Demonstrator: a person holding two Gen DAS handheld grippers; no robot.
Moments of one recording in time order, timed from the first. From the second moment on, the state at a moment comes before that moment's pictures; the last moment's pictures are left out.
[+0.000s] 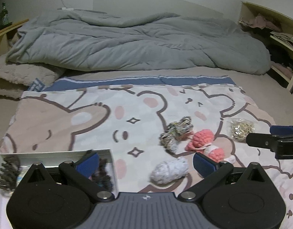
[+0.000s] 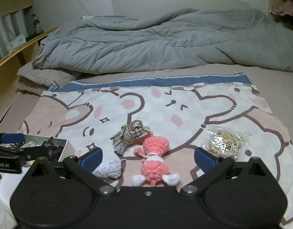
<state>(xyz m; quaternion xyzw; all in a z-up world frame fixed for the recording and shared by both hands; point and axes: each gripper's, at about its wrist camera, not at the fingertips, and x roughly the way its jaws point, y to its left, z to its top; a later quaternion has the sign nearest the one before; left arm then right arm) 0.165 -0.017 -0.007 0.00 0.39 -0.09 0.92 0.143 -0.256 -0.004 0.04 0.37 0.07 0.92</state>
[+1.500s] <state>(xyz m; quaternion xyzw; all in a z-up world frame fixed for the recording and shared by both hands) 0.229 -0.080 -0.127 -0.03 0.47 -0.03 0.88 0.237 -0.260 -0.090 0.10 0.48 0.02 0.87</state>
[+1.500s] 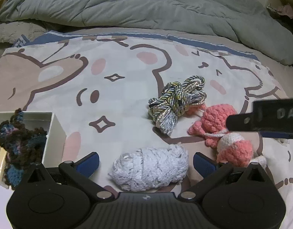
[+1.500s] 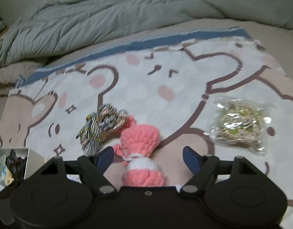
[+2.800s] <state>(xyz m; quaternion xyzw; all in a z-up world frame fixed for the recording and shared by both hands) 0.239 -0.089 -0.136 -0.01 0.48 -0.03 0.87 0.242 -0.243 -0.102 0.09 0.53 0.05 0.84</state>
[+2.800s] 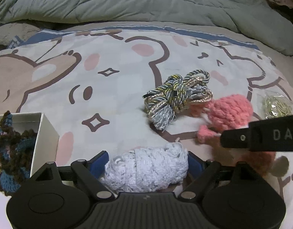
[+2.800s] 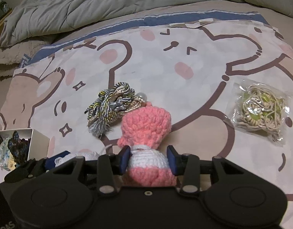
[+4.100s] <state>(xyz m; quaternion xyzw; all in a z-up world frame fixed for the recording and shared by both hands) 0.179 -0.038 -0.032 -0.05 0.40 -0.08 0.91 0.167 -0.260 -0.025 0.11 0.44 0.06 0.89</state>
